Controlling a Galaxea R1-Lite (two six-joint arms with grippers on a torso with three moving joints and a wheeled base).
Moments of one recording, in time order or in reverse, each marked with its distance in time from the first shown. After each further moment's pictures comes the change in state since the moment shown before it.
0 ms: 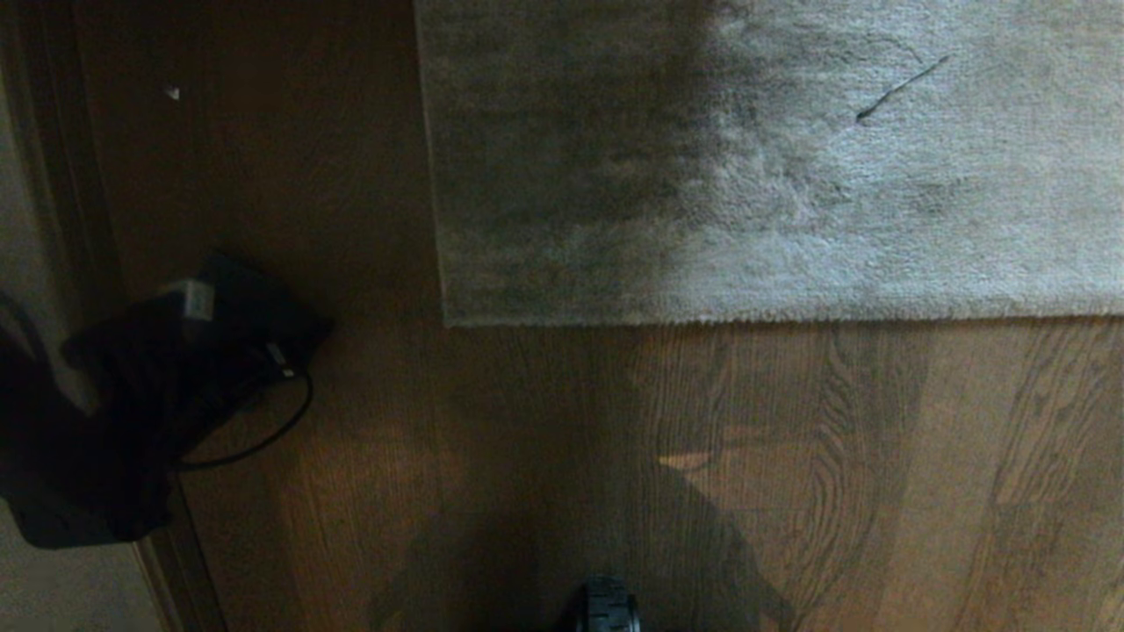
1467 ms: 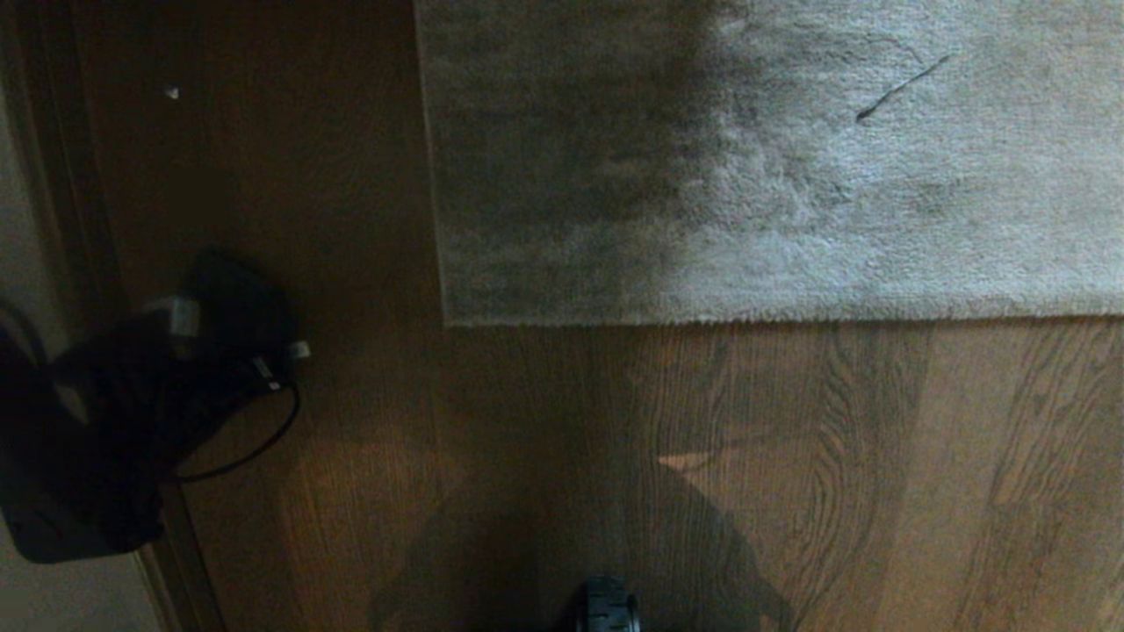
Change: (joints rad) left arm 0.048 0.042 0.045 -0.046 -0.008 0.002; right arm 0.000 0.000 0.000 -0.001 0.000 0.000
